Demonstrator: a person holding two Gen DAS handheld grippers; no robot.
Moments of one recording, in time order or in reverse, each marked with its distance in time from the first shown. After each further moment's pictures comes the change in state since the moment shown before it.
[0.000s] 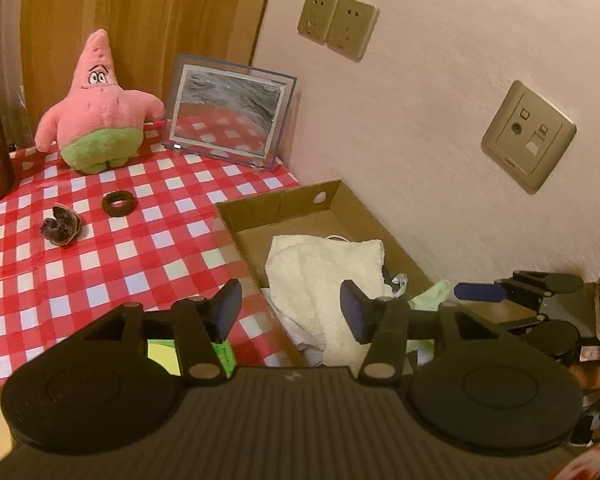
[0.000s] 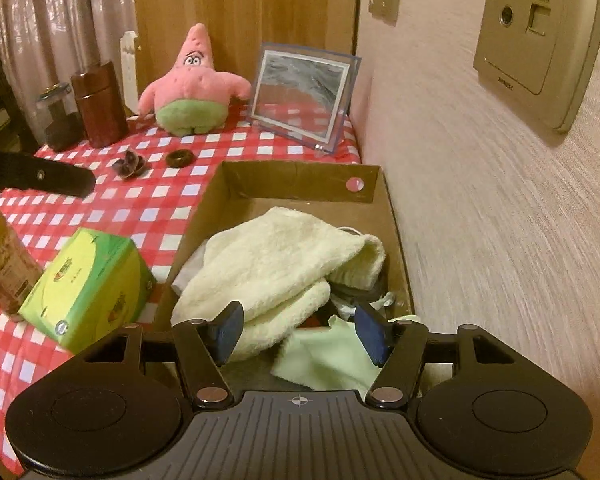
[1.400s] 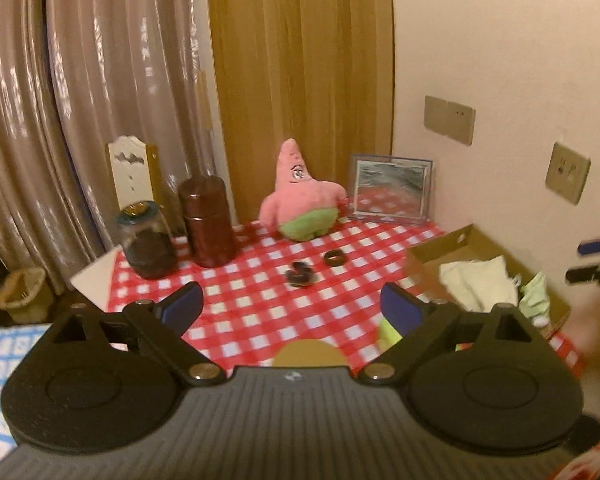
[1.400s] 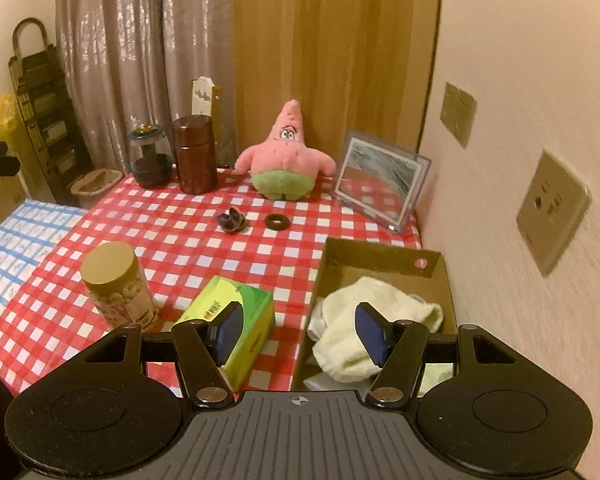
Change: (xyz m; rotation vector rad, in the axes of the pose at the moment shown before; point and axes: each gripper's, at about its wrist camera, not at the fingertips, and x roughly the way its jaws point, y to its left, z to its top) left arm -0.272 0.098 -0.044 0.131 -0.221 0.381; right arm -0.132 0.111 0.020 -0.118 -0.156 0.091
